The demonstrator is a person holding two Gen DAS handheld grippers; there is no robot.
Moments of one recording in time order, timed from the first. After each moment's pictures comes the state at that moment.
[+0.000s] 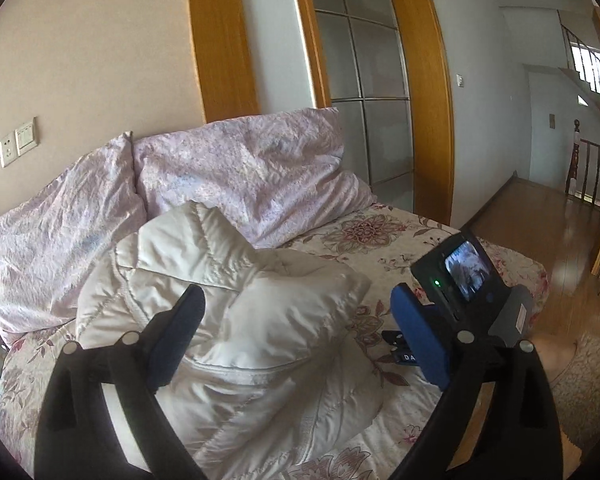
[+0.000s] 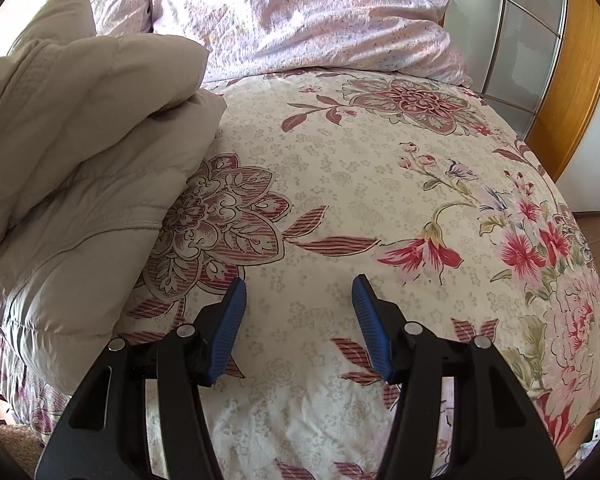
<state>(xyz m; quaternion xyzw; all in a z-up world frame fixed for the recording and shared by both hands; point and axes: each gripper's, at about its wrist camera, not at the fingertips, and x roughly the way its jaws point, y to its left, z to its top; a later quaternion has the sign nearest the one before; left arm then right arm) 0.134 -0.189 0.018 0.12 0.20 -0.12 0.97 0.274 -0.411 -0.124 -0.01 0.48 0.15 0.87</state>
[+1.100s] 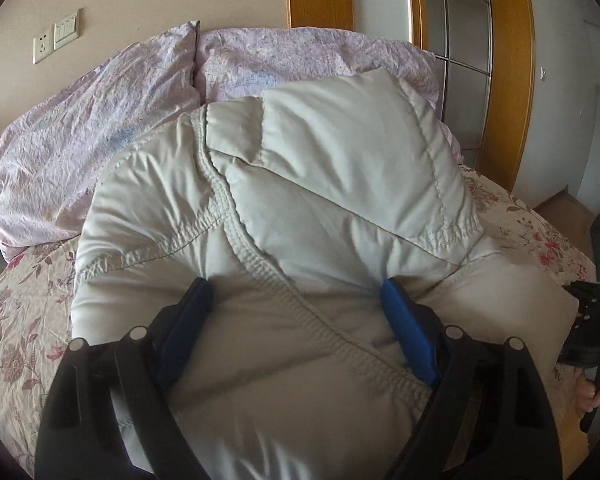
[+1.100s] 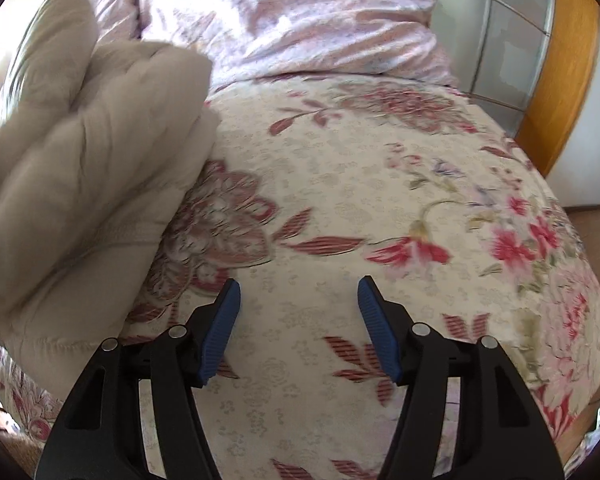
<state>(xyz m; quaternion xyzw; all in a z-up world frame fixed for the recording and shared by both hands) 0.226 -0.125 -0.062 0.06 0.30 -0.03 0.95 0.276 -0.423 -0.111 0.01 0.46 0.12 0.88</state>
